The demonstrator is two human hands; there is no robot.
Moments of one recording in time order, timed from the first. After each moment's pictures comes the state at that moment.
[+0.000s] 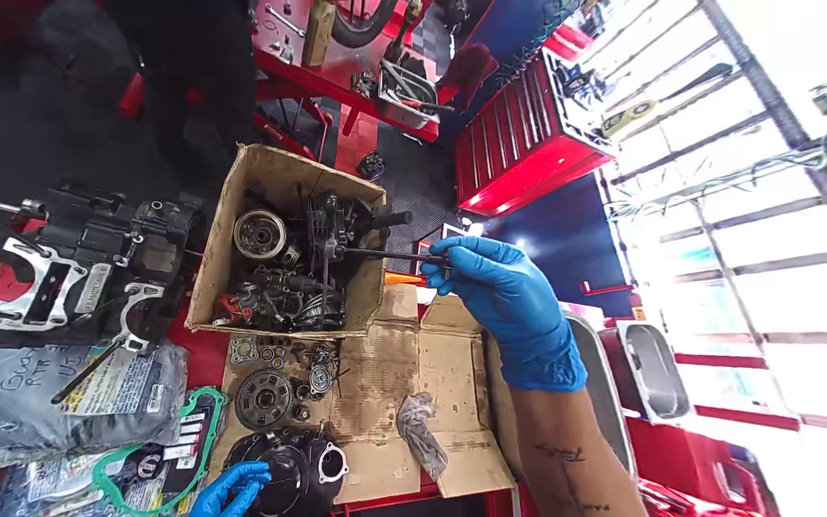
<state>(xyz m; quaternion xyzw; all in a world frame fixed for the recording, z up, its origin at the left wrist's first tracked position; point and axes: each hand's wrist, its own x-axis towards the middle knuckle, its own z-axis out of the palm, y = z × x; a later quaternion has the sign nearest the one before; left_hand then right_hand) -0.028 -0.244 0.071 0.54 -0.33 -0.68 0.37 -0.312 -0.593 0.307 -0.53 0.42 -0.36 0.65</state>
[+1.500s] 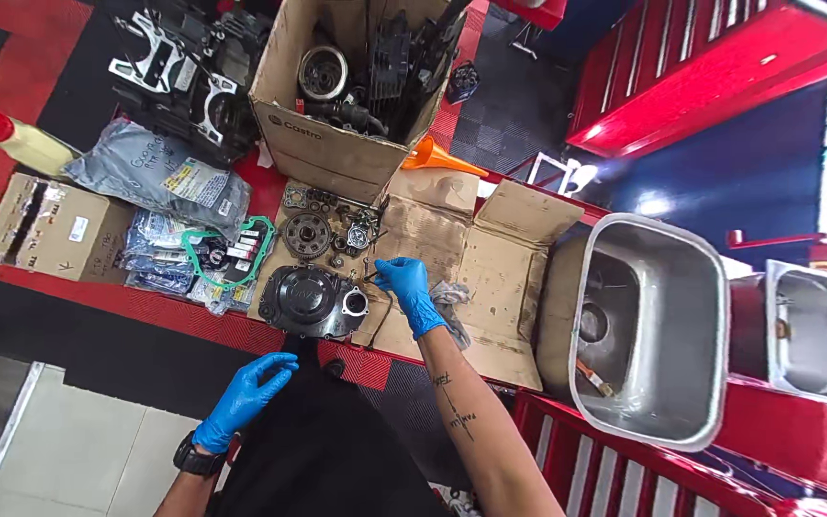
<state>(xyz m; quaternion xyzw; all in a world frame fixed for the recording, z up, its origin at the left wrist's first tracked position) -0.116 -0.056 0.078 0.62 -0.39 -0.57 0.37 -0.338 -0.352 0.061 -0.47 0.68 -0.14 0.55</state>
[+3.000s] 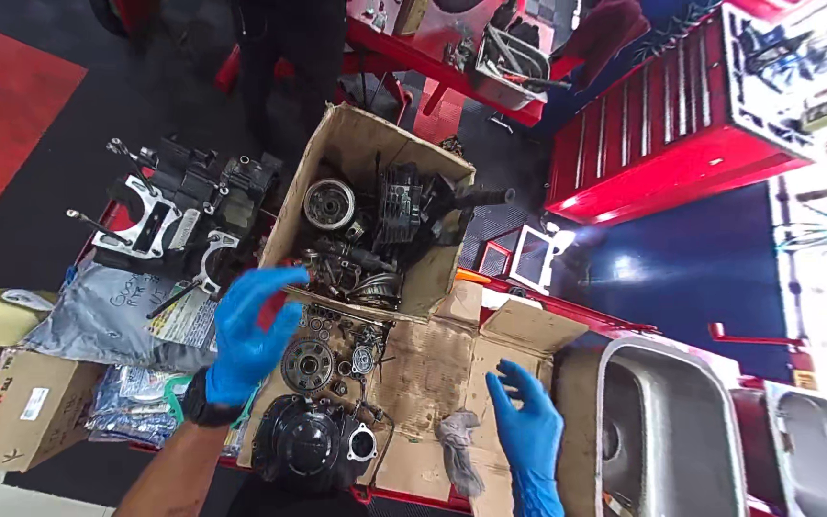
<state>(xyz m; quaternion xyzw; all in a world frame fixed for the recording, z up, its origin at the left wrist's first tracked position) 0.013 -0.427 0.155 0.54 -0.59 -0.16 0.58 -0.408 -0.443 0.137 -0.67 0.67 -0.23 0.20</state>
